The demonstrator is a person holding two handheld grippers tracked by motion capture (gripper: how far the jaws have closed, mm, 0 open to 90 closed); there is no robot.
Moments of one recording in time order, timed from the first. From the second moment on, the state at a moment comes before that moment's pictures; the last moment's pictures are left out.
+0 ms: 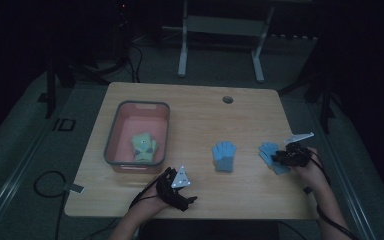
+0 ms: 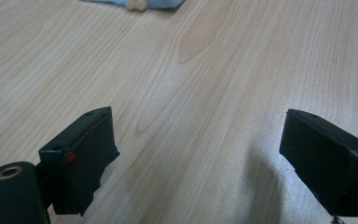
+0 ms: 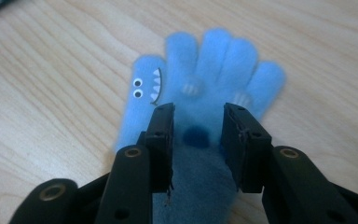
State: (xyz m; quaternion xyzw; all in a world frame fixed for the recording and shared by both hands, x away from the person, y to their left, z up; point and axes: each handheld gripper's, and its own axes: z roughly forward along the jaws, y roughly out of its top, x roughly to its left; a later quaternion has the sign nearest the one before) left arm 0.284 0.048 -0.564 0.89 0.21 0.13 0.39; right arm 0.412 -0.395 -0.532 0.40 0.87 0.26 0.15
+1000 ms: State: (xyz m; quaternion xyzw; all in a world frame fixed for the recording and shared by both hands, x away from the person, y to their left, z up) left arm 0.282 0.050 -0.561 0.88 0.21 0.13 0.40; right arm 0.371 -0.322 -0.463 0.52 0.76 0.32 0.24
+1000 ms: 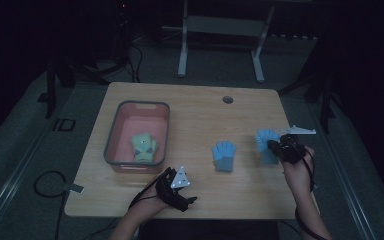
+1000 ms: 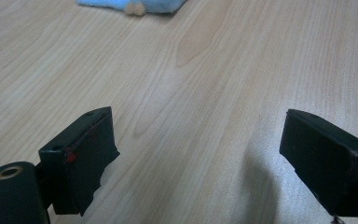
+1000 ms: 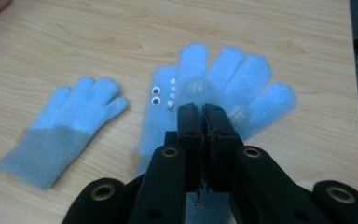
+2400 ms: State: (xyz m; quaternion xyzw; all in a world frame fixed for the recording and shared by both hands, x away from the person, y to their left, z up) left arm 0.280 0.051 -0.560 0.88 0.20 0.13 0.40; right arm 0.382 -0.317 -0.510 0.46 0.81 0.32 0.18
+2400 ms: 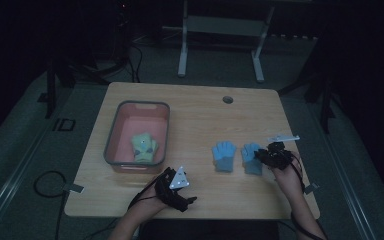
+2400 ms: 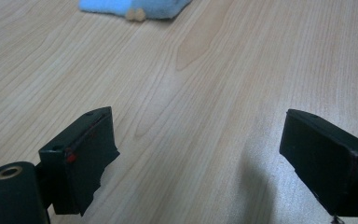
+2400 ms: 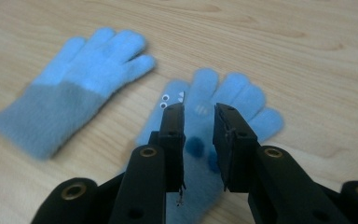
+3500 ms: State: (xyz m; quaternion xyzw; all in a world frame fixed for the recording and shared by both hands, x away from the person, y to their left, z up) left arm 0.279 0.050 -0.559 0.88 0.20 0.14 0.40; right arm 0.396 -0.320 -0.538 0.37 0.88 0.28 0.15
